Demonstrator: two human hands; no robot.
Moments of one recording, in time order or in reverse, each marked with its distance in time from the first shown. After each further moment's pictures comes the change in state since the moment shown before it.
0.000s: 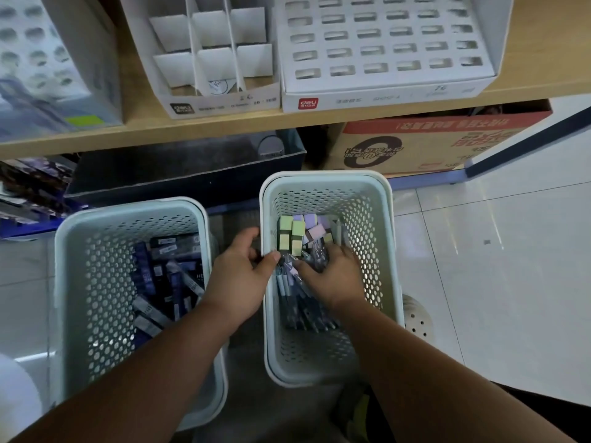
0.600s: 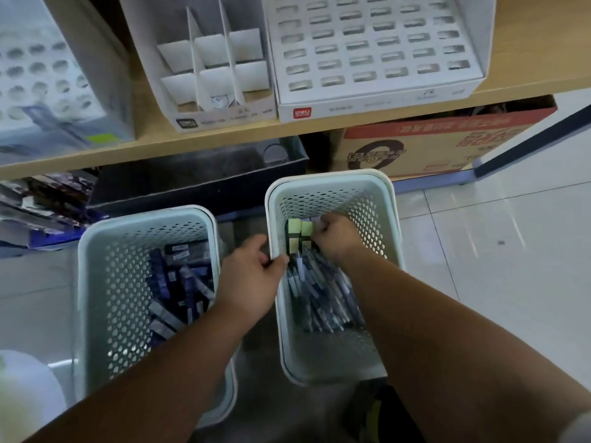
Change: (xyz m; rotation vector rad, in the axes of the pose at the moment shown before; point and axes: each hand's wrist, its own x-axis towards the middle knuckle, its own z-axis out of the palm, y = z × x) left_hand -0.001 0.010 0.002 0.200 0.118 0.068; right_hand 0.062 -0.042 -0.032 0.201 -0.164 -0.010
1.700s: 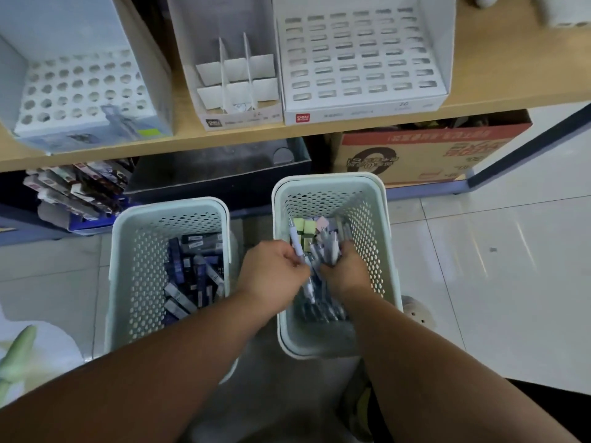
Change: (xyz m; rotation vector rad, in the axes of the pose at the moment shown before) left_hand -0.044 0.043 -0.004 -0.042 -0.095 -0.073; right_hand -0.070 0.043 0.015 0.268 0.102 0.039
